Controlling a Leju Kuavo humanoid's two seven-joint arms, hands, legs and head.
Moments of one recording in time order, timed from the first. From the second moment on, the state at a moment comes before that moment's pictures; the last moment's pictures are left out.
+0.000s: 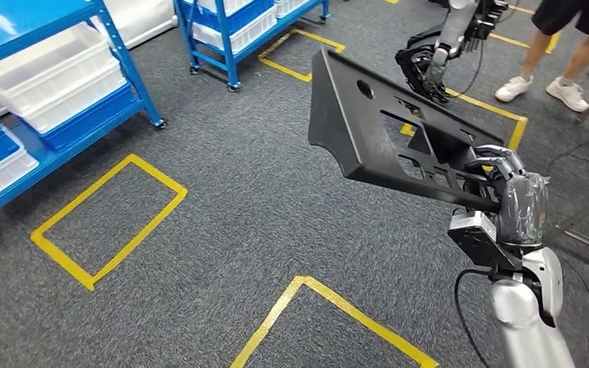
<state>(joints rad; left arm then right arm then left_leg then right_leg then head) -0.10 -0.19 0.95 -0.22 -0.92 -0.07 -0.27 -0.20 -0.22 -0.06 -1.72 0.60 -0.35 -0.27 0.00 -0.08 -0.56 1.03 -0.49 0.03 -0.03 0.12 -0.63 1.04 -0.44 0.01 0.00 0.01</state>
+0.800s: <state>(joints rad) -0.10 -0.20 0.95 -0.22 -0.93 -0.07 -0.27 -0.24 -0.35 -0.12 -1.67 0.67 -0.31 -0.20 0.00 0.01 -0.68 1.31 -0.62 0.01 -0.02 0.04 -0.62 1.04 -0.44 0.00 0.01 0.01</state>
